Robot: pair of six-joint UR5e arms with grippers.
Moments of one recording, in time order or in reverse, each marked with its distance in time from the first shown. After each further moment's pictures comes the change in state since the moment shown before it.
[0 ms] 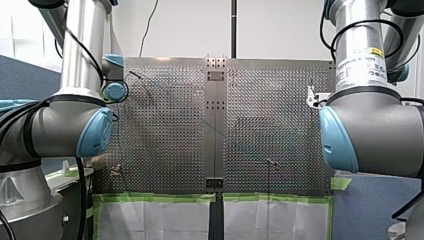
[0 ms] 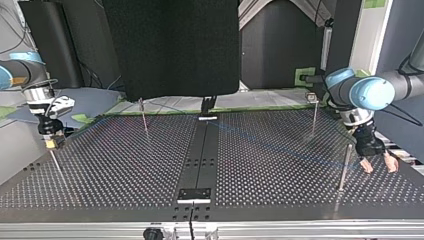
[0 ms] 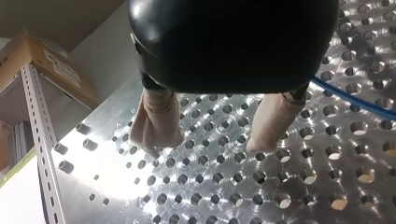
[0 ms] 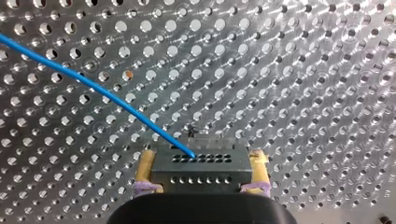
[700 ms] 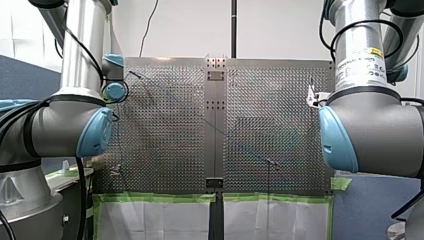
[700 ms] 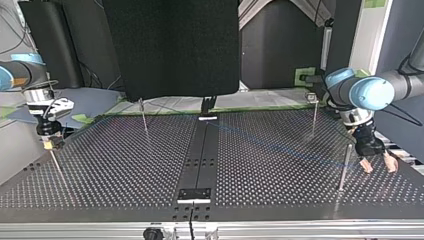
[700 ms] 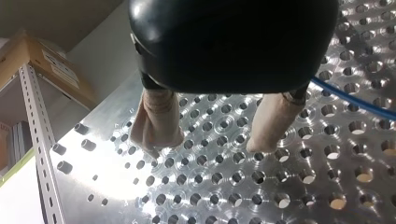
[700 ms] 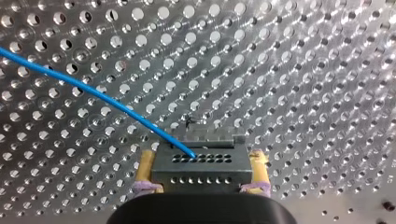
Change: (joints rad) left arm 0.000 0.000 -0.001 0.000 0.002 0.005; right arm 0.002 0.000 -0.001 -0.004 0.040 0.029
